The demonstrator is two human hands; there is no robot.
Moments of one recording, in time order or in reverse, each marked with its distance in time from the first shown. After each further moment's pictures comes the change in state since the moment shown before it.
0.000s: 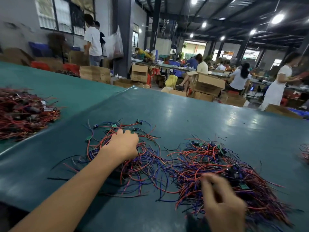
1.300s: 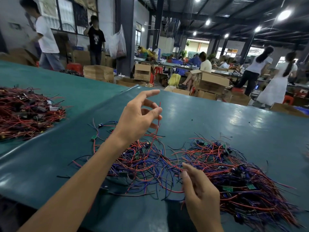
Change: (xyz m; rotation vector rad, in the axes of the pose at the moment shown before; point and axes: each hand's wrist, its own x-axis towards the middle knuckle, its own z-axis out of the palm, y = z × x) left_hand -0.029 0.017 -0.058 -1.381 0.543 0.434; right_hand 0.006 -0.023 0.064 0.324 -0.057 -0.018
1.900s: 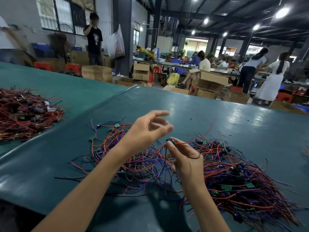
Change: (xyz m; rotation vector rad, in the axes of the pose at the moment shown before) left_hand -0.016 -0.027 0.016 -0.011 -0.245 -0.141; right_hand 0.066 -0.031 0.038 0.603 -0.057 0.419
